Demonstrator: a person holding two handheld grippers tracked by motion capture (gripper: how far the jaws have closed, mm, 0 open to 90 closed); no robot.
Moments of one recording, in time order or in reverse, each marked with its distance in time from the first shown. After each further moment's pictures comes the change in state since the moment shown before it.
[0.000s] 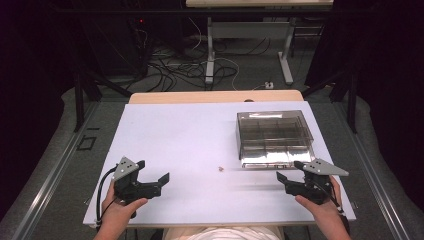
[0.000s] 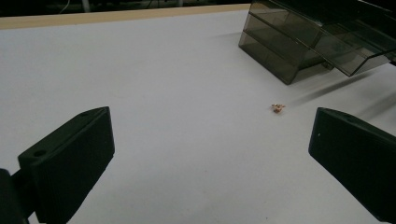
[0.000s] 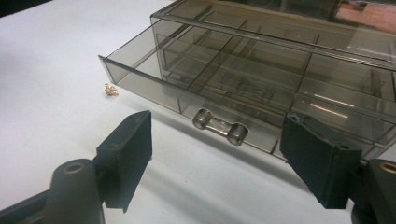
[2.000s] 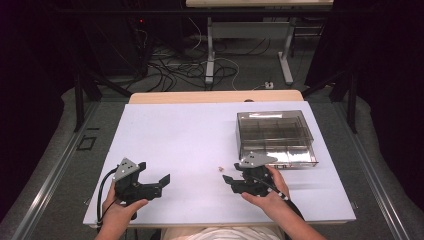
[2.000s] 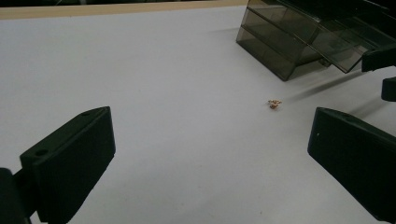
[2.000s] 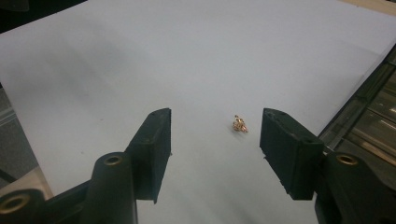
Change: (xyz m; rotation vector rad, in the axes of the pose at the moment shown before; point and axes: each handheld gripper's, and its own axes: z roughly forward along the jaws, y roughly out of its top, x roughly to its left) left arm -0.002 -0.002 0.001 0.017 -0.009 -0.016; right arm 0.109 0.045 0.077 0.125 0.259 -0.113
